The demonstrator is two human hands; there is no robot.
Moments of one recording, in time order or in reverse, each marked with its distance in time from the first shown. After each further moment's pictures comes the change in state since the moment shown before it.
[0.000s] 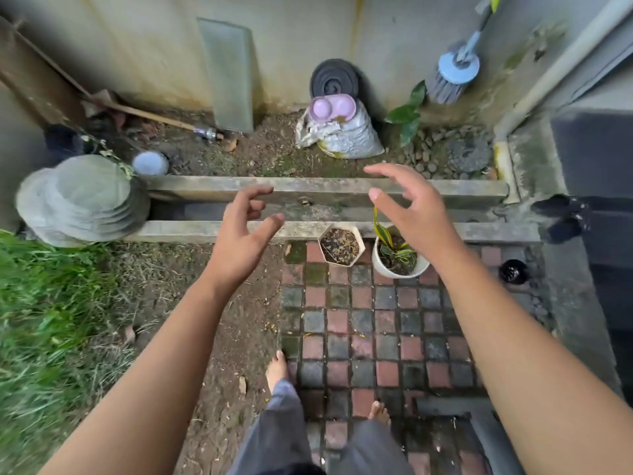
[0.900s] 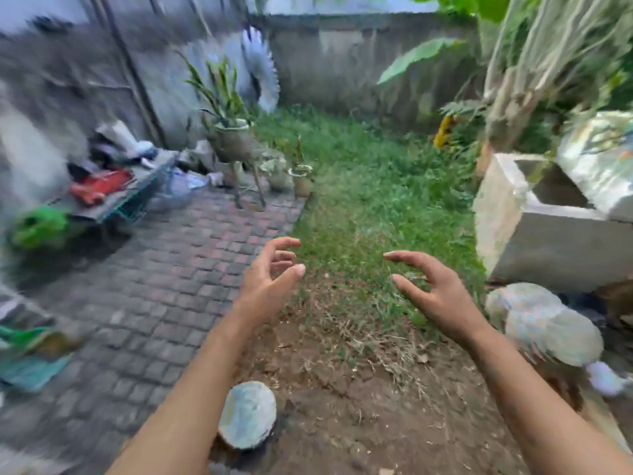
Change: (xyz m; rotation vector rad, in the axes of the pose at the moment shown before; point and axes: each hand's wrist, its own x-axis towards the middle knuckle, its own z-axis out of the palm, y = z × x) left_hand -0.675 0.001 -0.184 -0.126 1.617 -0.234; right_hand -0.332 -0.434 0.302 0.150 -1.380 -1.102
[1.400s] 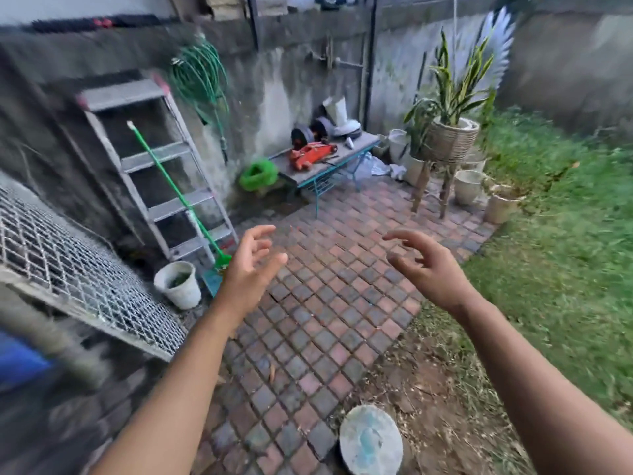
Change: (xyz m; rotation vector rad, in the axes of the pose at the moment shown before) left_hand -0.054 -0.137 -0.460 0.043 0.671 -0.175; right_hand 0.257 -0.233 0.429 0.159 -0.483 -0.297
